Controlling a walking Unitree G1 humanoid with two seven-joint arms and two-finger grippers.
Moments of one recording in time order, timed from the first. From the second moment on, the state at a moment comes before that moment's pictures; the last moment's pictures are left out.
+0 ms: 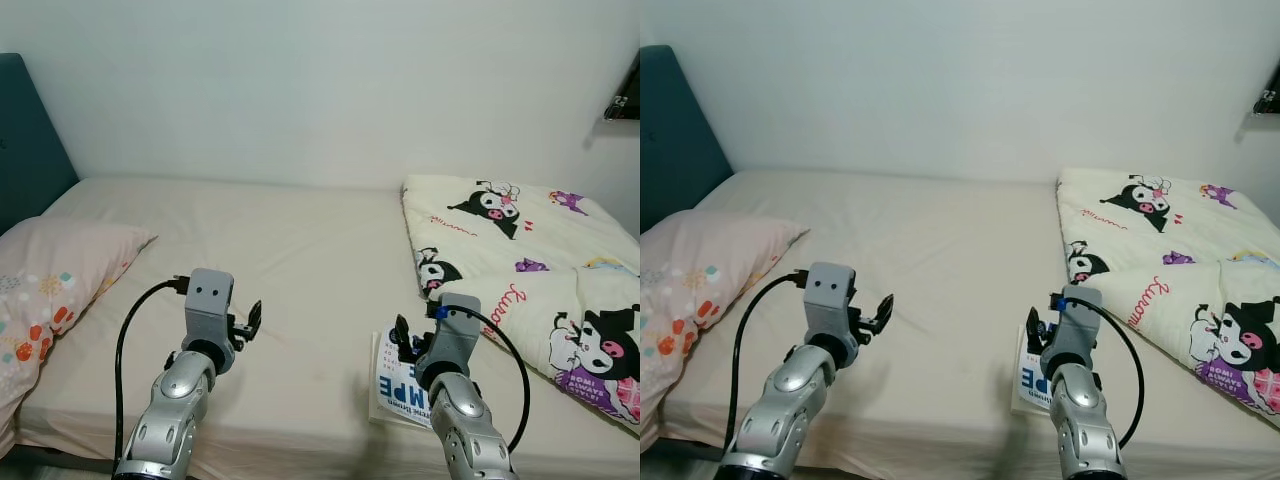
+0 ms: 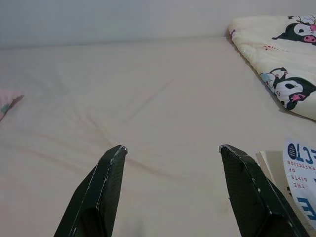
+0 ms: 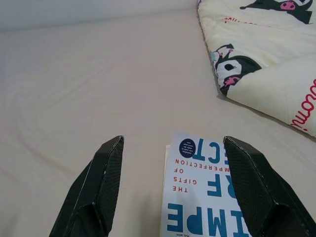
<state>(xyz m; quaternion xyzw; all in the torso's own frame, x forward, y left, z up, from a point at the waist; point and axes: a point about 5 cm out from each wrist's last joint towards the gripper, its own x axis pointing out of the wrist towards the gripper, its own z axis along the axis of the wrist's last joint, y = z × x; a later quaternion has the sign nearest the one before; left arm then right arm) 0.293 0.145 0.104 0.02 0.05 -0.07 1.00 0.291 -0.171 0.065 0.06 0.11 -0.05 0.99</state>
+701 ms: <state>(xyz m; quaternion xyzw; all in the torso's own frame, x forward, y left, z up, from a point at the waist) 0.293 0.143 0.105 0.02 0.04 -0.09 1.00 0.288 -0.173 0.060 0.08 0.12 -0.06 0.99</state>
